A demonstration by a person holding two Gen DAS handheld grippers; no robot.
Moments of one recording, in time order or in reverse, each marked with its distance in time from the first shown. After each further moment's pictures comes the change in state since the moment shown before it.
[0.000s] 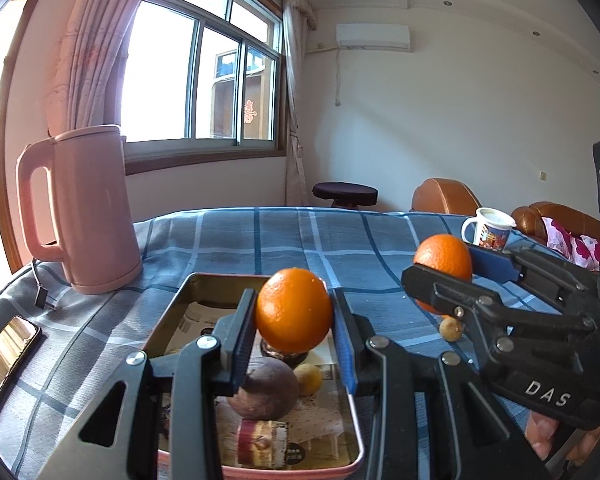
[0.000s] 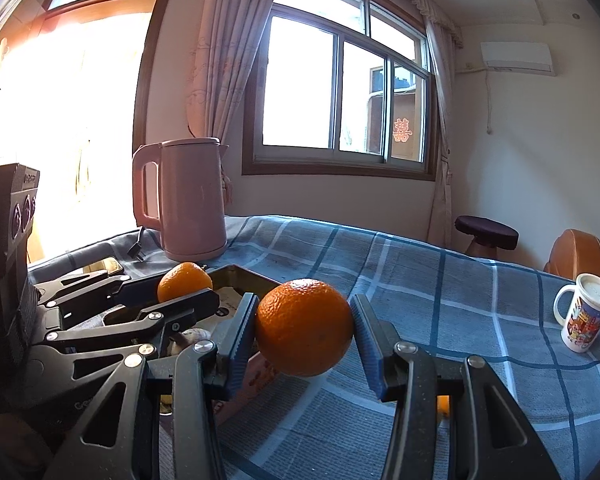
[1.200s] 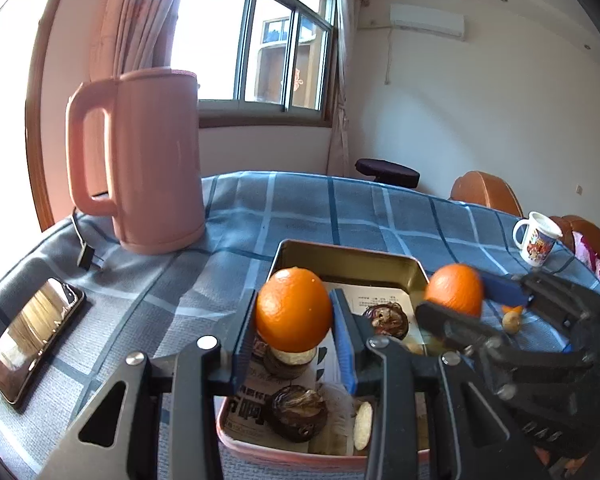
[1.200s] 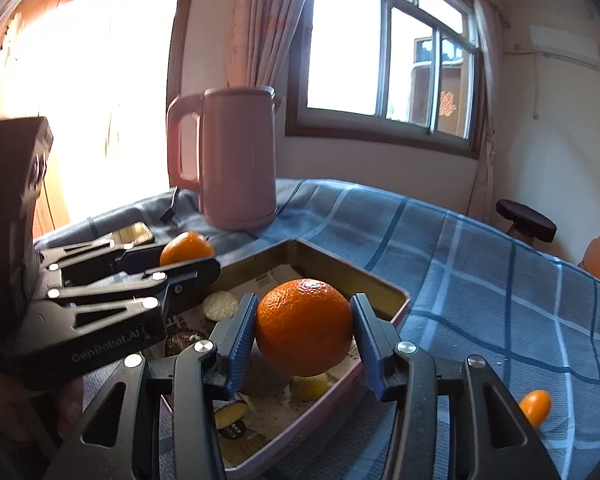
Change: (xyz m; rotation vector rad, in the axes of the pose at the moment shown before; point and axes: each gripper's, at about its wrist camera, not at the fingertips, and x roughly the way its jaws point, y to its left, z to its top) left arm 0.012 0.077 -0.006 -0.117 0.123 0.114; right arm 0.059 0.056 0.001 -0.068 0.150 0.135
